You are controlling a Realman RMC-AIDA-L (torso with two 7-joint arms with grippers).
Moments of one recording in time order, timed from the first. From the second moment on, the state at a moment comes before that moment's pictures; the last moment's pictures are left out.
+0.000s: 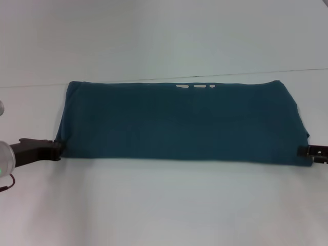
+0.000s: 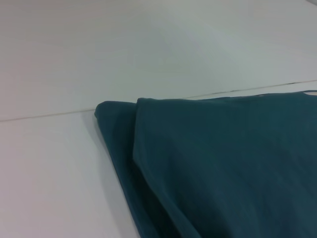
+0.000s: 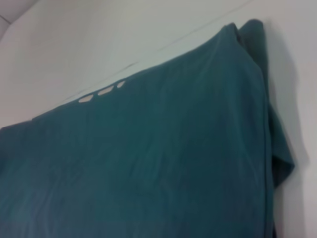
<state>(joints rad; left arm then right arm) -0.52 -2.16 0.85 0.81 2.23 0.86 -1.91 0.46 1.94 -0.48 -0.65 -2.29 -1.29 2.19</state>
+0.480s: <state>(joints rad) -0.52 -2.16 0.85 0.81 2.23 0.86 -1.91 0.47 1.95 -0.48 -0.64 -2.30 -1.26 2.18</state>
